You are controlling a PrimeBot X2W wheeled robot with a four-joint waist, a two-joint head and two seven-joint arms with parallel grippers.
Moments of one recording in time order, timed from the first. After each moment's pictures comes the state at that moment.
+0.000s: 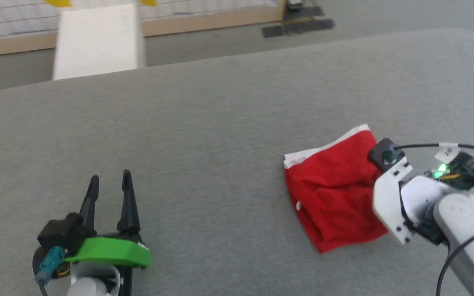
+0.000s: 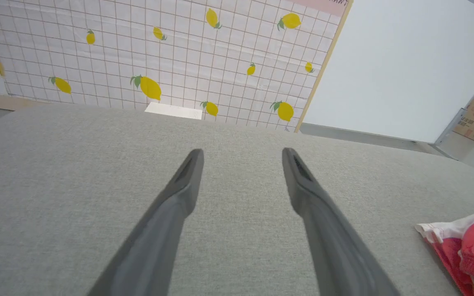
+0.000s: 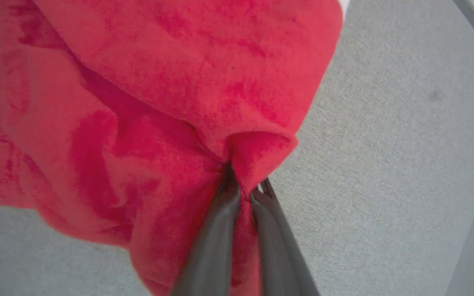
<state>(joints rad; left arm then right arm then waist) -0.04 0.05 0.03 0.07 -0.28 -0.06 -0.26 -0.46 -0.49 0.52 0.22 0.27 0.13 0.75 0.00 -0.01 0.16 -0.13</state>
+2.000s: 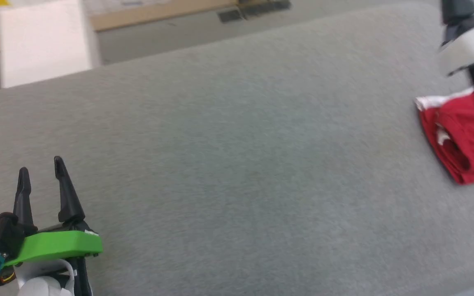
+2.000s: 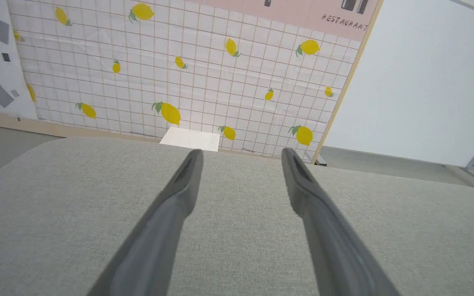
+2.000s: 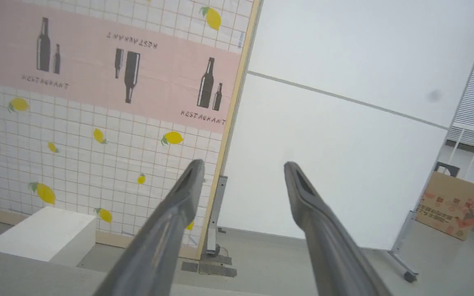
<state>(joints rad) -0.04 0.11 0.16 -0.06 -0.30 0.04 -0.24 -0.82 -0.30 0.08 0.22 0.20 0.13 -0.01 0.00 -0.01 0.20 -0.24</state>
